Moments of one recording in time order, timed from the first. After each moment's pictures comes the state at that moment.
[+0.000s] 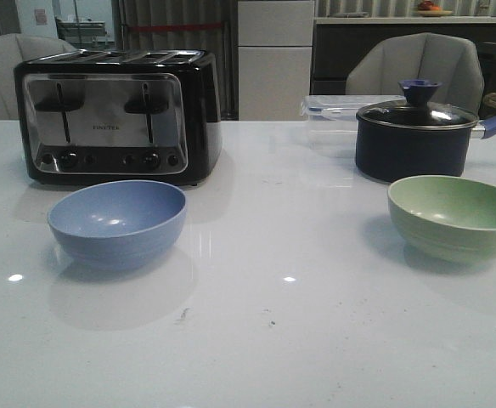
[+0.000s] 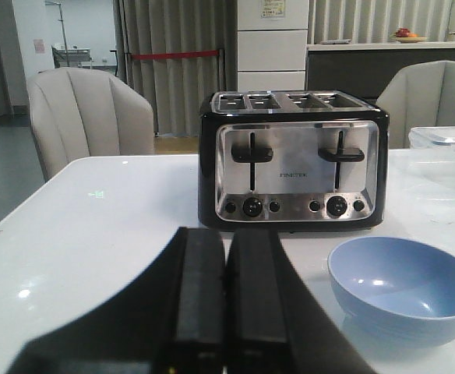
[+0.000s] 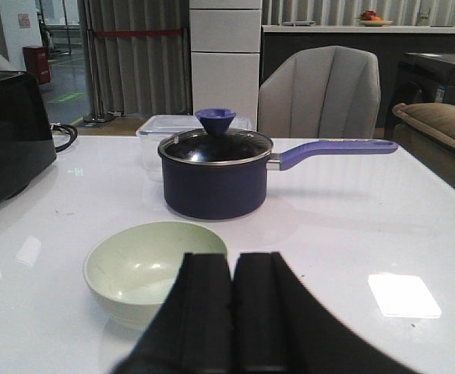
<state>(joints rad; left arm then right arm) -0.08 0.00 0.00 -0.10 0.04 0.13 -0.02 -0.01 0.03 0.03 0.03 0.02</state>
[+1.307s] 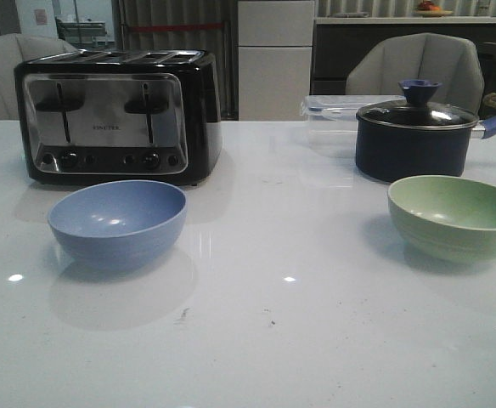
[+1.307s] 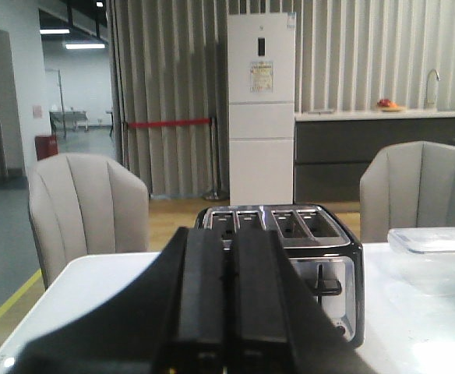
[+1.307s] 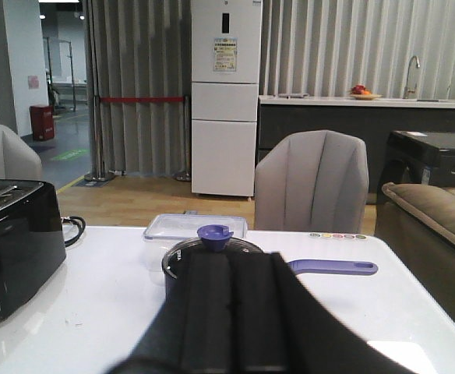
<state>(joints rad) -0.08 0.18 -0.50 -0.10 0.26 0.13 -0.02 0.12 -0.42 0.01 0.23 0.02</state>
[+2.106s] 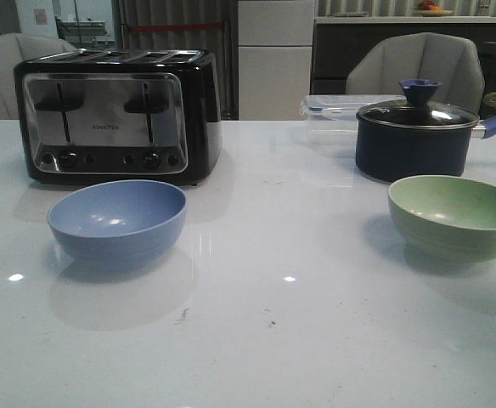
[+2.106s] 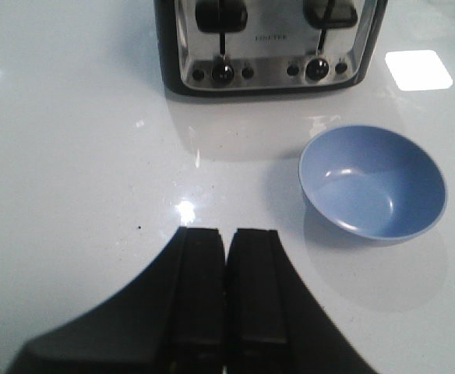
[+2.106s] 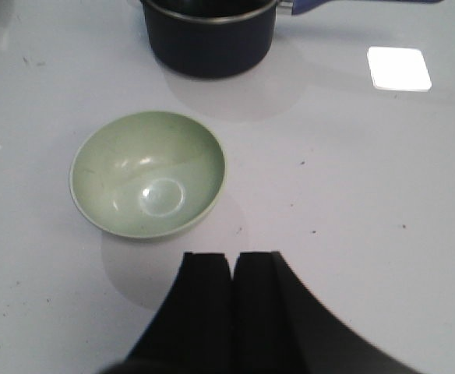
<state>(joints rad) -0.08 0.73 -0.68 -0.10 0.63 0.13 -0.02 0.77 -0.64 0.01 0.56 0.02</state>
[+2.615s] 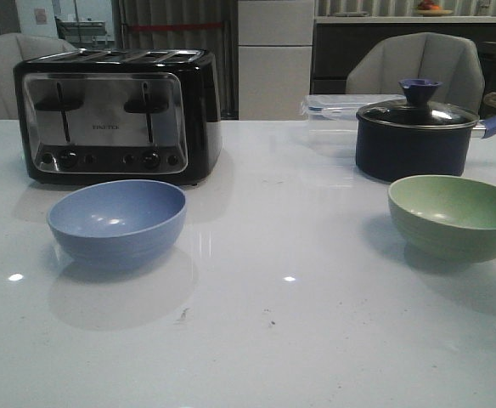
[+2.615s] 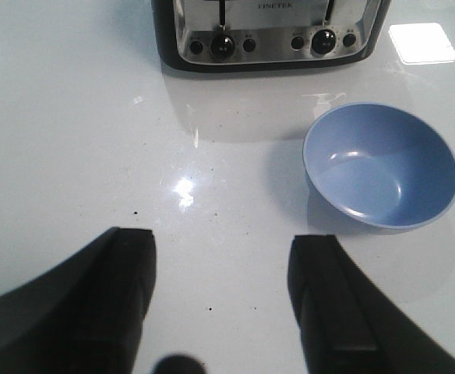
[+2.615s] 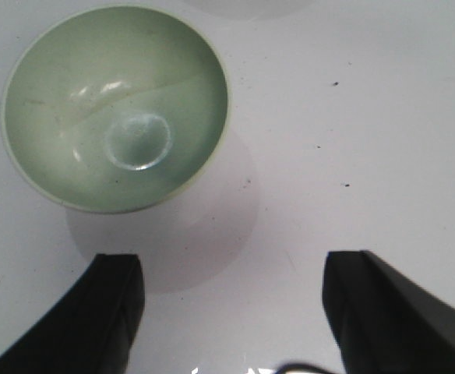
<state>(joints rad) -0.08 0.77 -0.68 -0.10 0.62 0.13 -0.02 1.18 -0.72 0.01 0.50 0.02</state>
